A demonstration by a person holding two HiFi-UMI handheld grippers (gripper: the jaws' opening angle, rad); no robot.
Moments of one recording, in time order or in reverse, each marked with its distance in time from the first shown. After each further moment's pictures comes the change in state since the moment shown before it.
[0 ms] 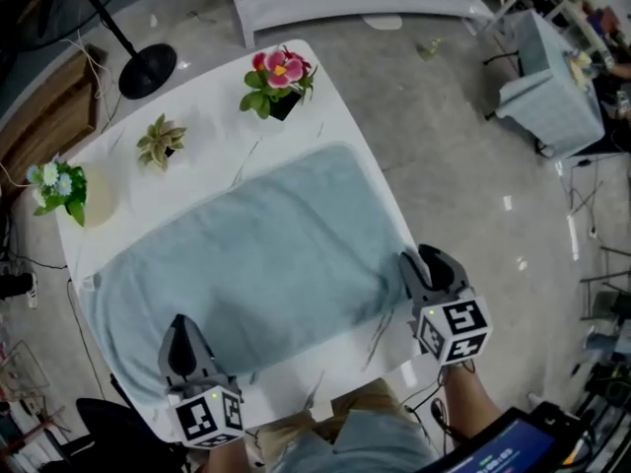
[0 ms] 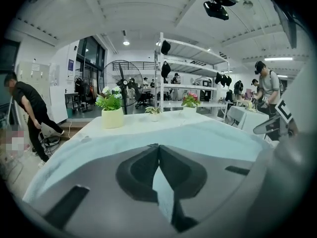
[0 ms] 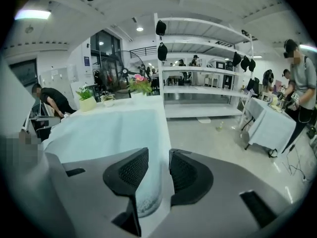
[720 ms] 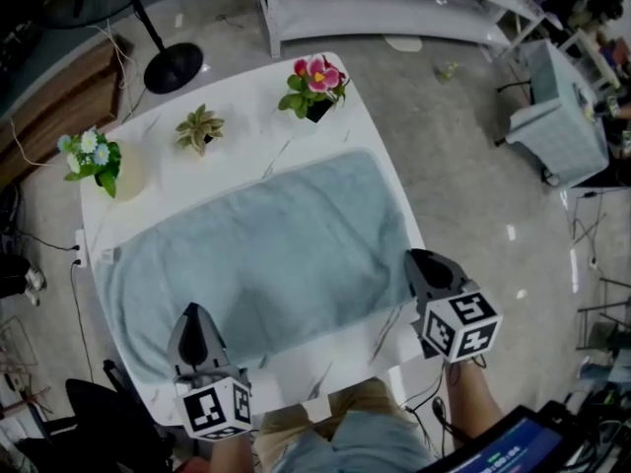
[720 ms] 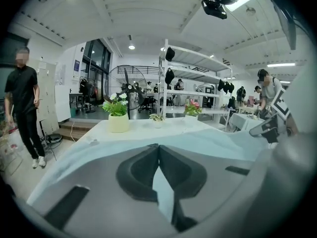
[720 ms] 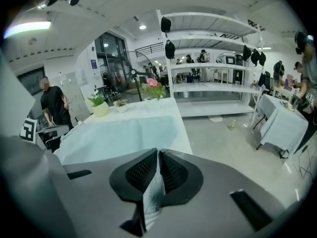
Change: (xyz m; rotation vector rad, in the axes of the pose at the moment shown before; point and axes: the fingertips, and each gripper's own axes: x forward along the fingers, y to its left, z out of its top) left arm -0.026 0.004 0.016 -0.051 -0.038 0.013; right arm -0.012 0.042 0.032 0.014 0.039 0.119
